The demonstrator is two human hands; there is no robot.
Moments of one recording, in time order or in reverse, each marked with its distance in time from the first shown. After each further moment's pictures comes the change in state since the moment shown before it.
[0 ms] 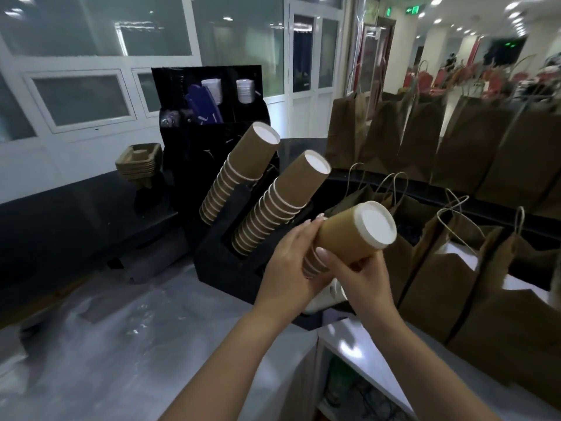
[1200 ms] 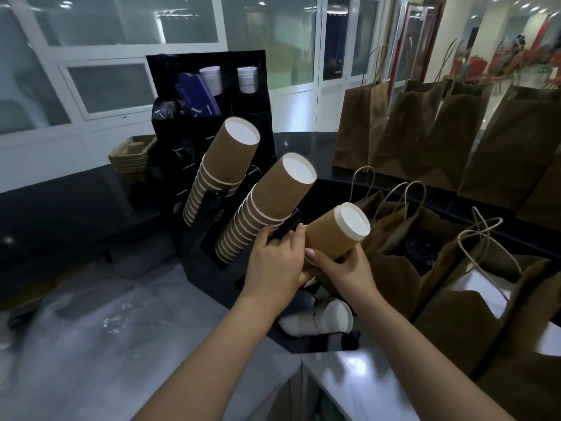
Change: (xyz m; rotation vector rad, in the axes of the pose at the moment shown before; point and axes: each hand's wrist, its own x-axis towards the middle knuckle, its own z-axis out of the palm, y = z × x) left_hand 0.077 -0.048 0.054 1.094 0.109 0.167; right_hand 0.113 0.069 -0.034 -0.066 -0.247 0.114
